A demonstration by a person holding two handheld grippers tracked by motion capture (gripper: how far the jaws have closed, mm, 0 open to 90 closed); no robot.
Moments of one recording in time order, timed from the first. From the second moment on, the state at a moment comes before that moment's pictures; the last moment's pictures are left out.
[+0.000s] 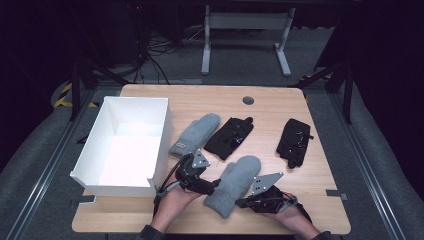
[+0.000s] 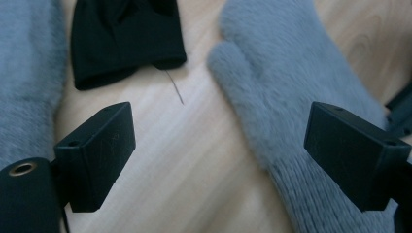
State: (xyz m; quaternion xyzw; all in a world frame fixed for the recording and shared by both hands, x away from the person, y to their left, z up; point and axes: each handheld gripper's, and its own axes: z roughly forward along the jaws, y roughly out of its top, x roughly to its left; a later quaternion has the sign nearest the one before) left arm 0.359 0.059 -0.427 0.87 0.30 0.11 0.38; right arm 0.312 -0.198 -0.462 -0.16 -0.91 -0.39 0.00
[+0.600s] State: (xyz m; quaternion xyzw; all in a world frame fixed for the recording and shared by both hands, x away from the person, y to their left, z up) left arm 0.426 0.056 -0.407 0.86 0.34 0.16 0.35; right arm 0.322 -0.243 -0.463 -0.21 -0.89 -0.39 -0.07
